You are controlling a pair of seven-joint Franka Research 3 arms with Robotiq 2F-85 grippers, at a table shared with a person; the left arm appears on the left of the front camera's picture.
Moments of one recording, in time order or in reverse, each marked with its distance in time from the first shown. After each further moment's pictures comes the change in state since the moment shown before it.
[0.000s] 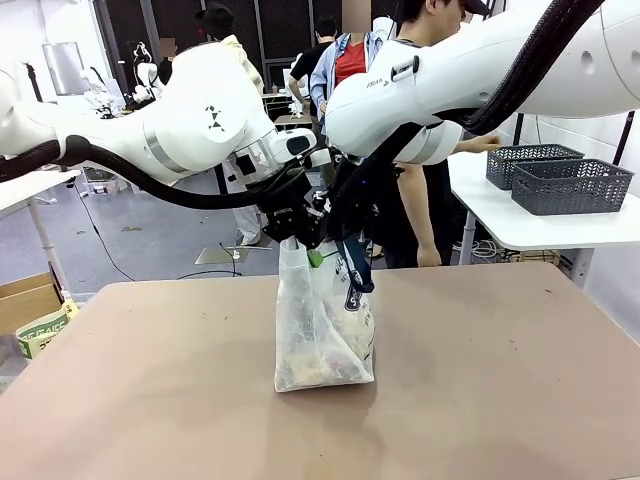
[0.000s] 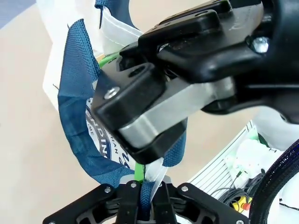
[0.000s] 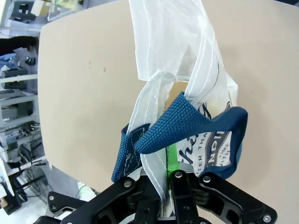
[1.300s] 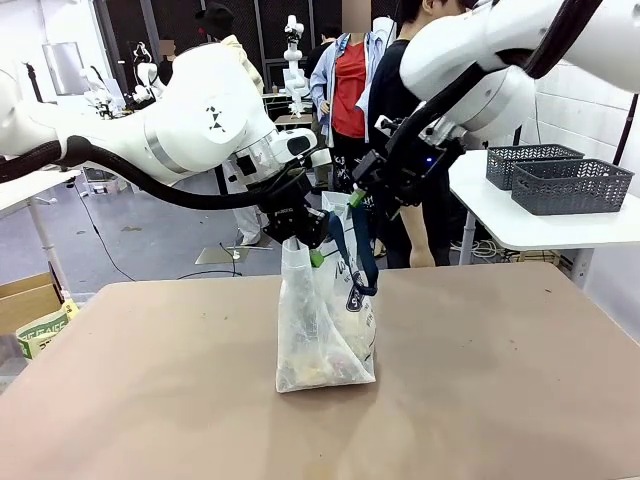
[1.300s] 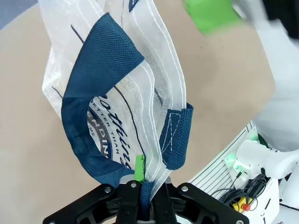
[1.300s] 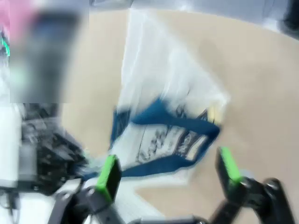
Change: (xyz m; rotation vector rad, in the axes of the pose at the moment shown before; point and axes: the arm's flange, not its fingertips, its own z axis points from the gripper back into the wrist) left arm 0.001 0.000 -0.001 0.000 -0.004 0.000; right arm 0.022 -0.099 0.059 0.271 0.024 0.261
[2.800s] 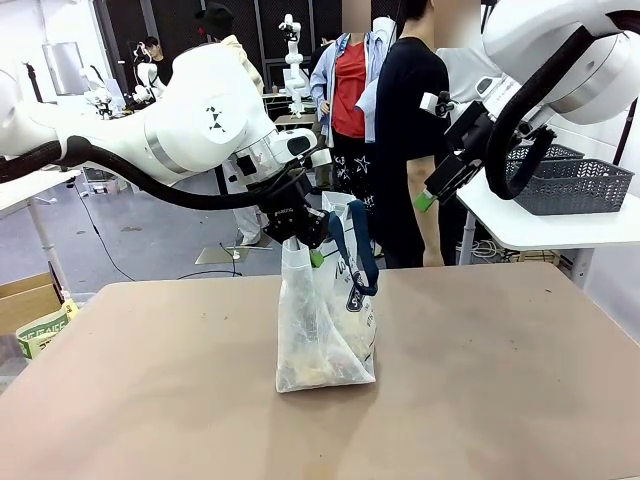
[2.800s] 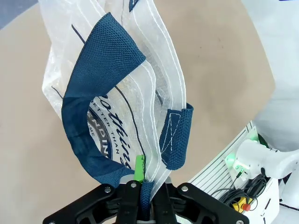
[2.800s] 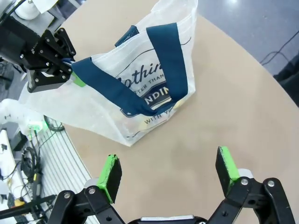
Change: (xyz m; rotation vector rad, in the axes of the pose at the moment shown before) left arm 0.000 0.000 0.000 0.000 0.000 0.000; right arm -0.076 -0.021 0.077 -0.097 -0.075 0.487
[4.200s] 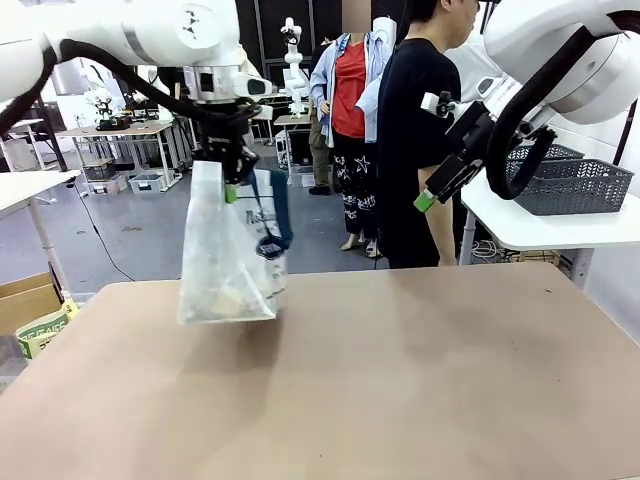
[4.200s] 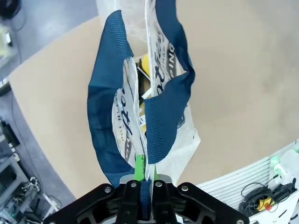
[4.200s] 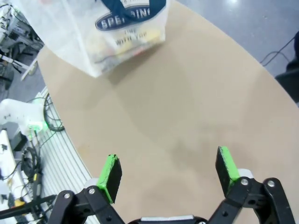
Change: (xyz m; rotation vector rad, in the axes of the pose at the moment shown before) left arm 0.071 0.105 0.120 0.379 0.214 0.178; right arm 0.000 -0.001 0.000 0.001 -0.001 -0.002
